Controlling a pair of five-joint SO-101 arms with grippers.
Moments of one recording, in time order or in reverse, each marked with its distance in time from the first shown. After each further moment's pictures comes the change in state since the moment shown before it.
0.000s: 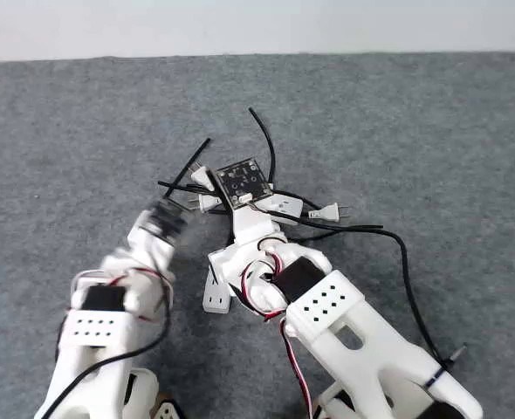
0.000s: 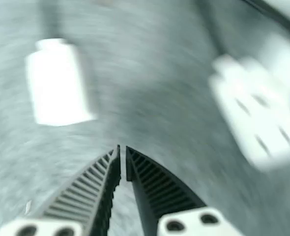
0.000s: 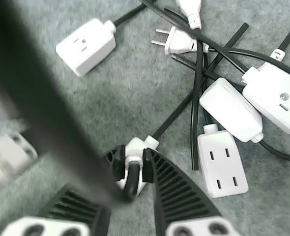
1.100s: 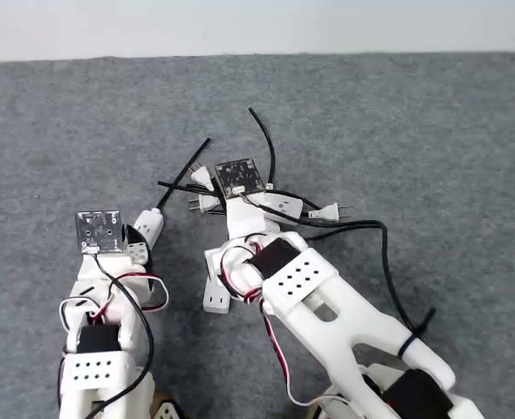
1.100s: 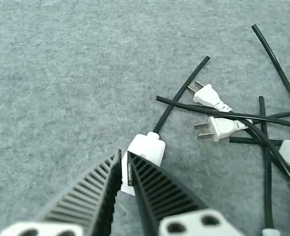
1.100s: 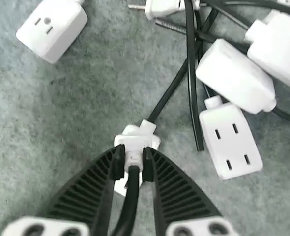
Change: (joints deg) left arm -4.3 -20.4 16.4 -22.5 22.7; right arm -0.6 13.5 -8.5 6.9 -7.0
